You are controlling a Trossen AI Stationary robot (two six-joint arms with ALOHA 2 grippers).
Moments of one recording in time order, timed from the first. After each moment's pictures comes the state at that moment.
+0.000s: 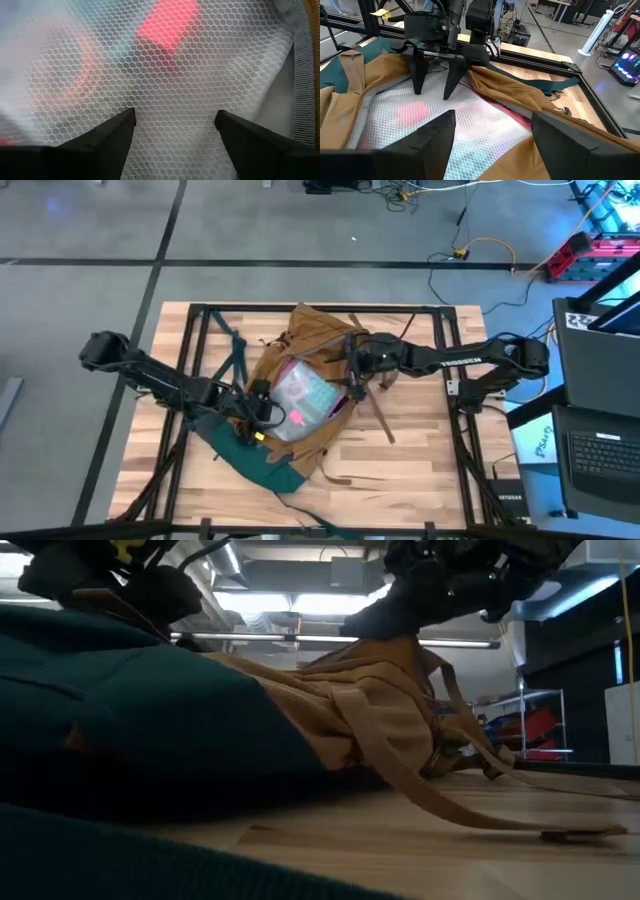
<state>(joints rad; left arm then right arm) -0.27 1.33 0.52 -0.09 -0.28 0.07 -0.18 1.45 0.75 0.39 -0.25 -0.24</state>
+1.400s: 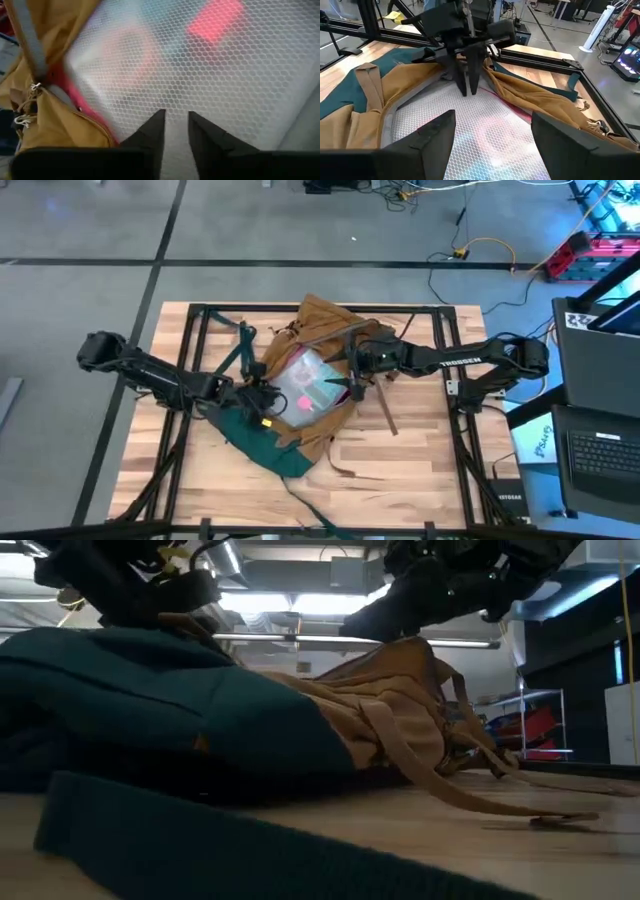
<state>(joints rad) -0.19 1.25 0.56 -0.10 -0.52 0.19 -0.18 1.45 0.75 0.39 -0.26 -0.21</state>
